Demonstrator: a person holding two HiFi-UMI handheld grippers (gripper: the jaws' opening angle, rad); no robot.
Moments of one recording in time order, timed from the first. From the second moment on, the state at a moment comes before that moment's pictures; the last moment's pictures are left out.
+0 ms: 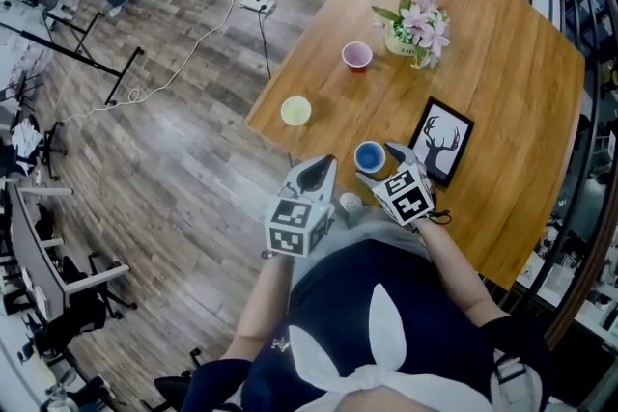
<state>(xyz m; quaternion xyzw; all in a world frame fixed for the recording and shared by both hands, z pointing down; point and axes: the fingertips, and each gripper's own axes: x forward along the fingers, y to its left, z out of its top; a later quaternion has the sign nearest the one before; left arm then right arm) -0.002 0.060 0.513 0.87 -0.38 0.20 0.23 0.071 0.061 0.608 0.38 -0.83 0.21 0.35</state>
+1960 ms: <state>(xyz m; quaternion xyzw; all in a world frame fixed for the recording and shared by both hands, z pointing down) -0.001 0.052 0.521 0.87 -0.37 0.21 0.24 0.087 0.039 0.546 0.41 -0.83 0.14 0.35</state>
